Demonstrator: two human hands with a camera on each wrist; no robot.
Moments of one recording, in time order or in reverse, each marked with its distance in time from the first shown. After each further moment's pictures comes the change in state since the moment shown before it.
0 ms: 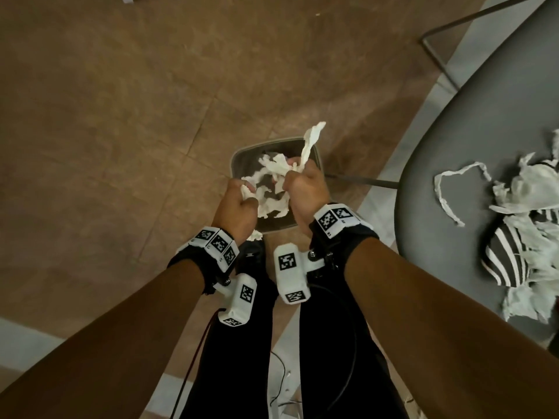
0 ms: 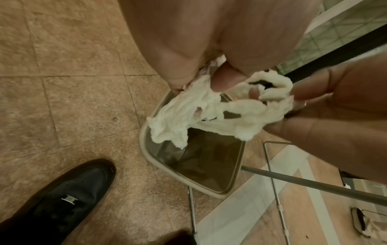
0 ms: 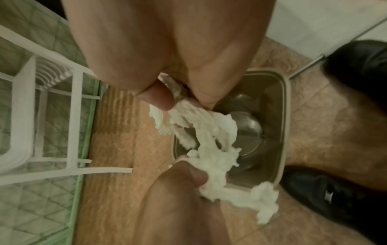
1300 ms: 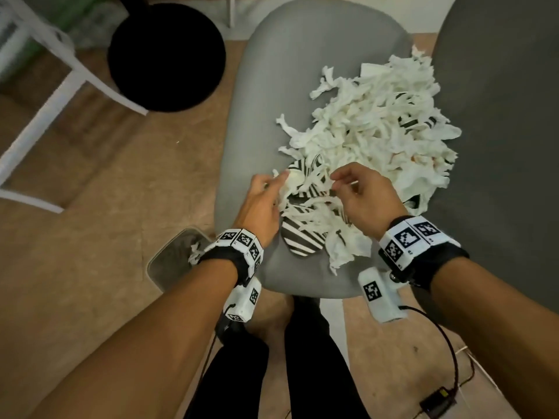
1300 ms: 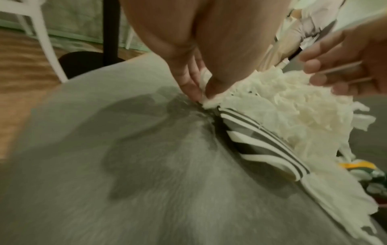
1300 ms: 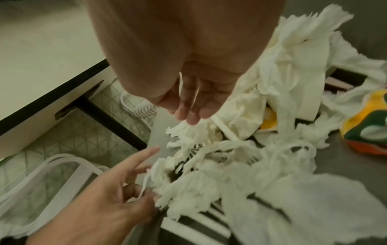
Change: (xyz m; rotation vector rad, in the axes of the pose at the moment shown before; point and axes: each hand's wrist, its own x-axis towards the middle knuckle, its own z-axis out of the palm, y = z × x) left_hand -0.113 0.184 0.253 0.785 -0.354 0.986; right_hand -0.130 0.000 -0.402 -0.262 0.435 -0.425
